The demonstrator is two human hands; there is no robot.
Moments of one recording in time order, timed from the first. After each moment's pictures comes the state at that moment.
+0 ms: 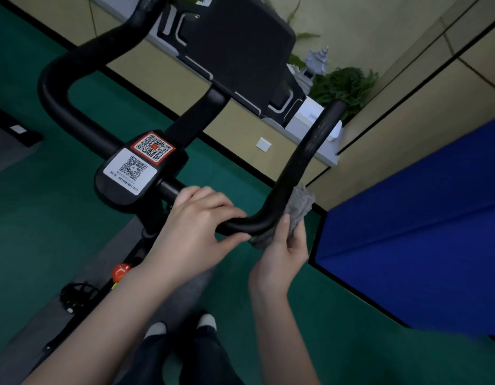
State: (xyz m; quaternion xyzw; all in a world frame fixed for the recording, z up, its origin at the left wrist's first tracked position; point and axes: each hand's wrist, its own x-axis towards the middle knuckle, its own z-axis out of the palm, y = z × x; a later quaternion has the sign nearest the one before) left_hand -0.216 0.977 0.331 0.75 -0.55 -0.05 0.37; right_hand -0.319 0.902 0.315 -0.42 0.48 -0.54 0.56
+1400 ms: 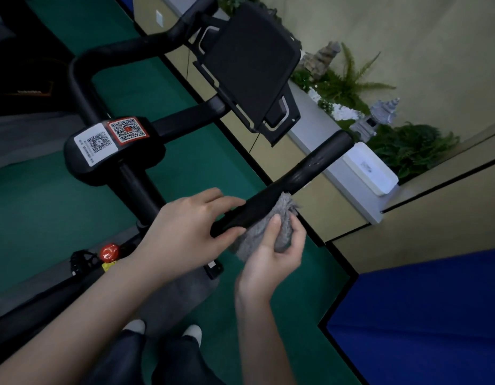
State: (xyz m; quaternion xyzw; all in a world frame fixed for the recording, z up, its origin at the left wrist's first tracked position) left_hand -0.272 0.909 0.356 0.85 -0.40 -0.04 0.34; right_hand -0.338 0.812 0.313 -0.52 0.41 -0.49 0.57
